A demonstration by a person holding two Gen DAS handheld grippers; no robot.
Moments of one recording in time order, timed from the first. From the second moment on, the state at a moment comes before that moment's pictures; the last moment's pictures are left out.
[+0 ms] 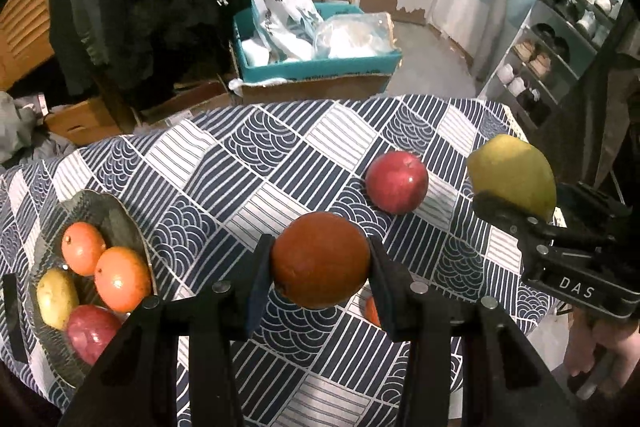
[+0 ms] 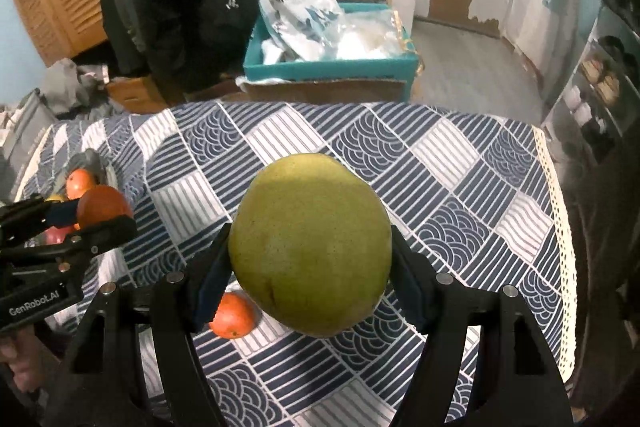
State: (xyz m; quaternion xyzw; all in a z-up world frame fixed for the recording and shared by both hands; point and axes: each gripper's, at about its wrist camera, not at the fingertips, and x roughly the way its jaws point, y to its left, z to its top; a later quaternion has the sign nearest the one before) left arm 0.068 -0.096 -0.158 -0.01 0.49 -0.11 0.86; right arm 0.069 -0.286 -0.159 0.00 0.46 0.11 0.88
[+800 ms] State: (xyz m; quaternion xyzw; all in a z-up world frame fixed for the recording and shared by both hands) left arm 0.039 -0.058 -0.098 -0.02 0.43 -0.09 0.90; right arm 0.050 -0.249 -0.100 -0.02 0.40 0.15 0.90
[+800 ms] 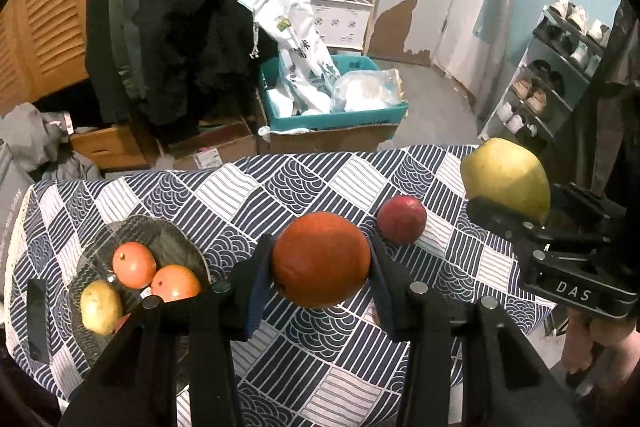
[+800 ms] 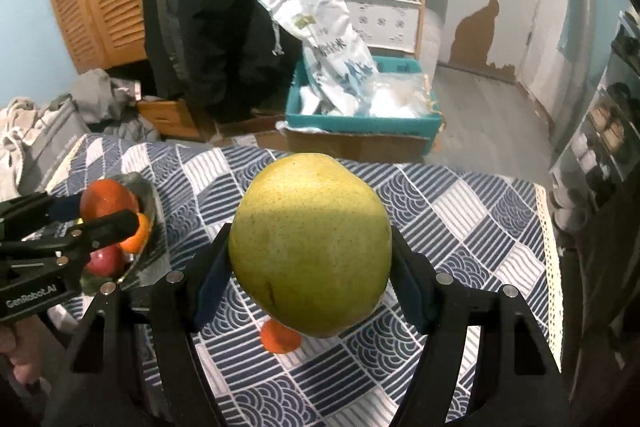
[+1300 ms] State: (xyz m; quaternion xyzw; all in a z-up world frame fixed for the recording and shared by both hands) left arm 0.032 -0.012 -0.086 -0.05 0.42 -0.06 0.91; right arm 0.048 -0.199 -0.083 -0.04 0.39 0.19 0.90
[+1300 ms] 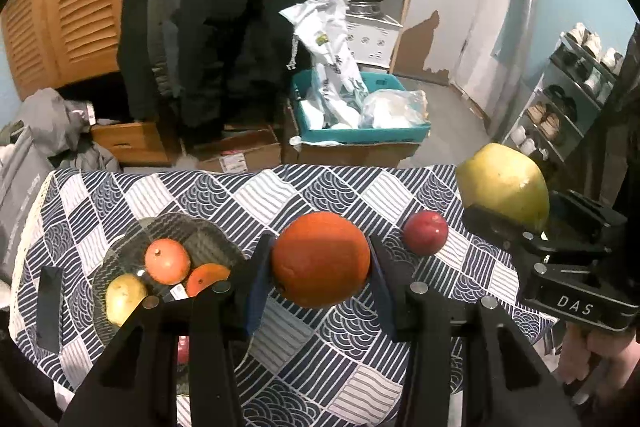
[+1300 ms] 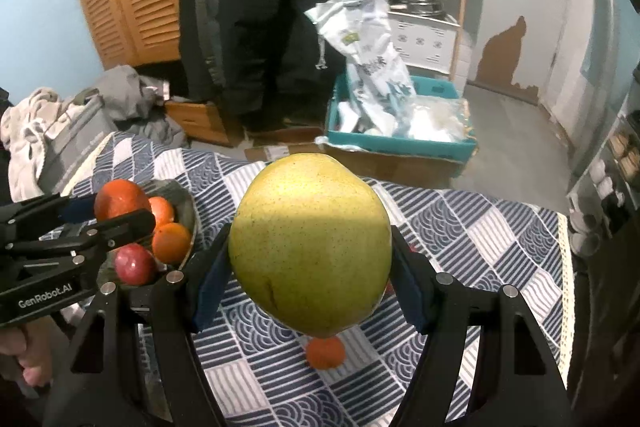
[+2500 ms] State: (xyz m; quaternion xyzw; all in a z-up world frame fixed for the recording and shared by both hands) left arm 0.007 0.133 -0.140 -0.11 0.46 0.07 0.88; right arm 0.066 -0.032 -0.113 -0.08 0.43 0.31 0.85
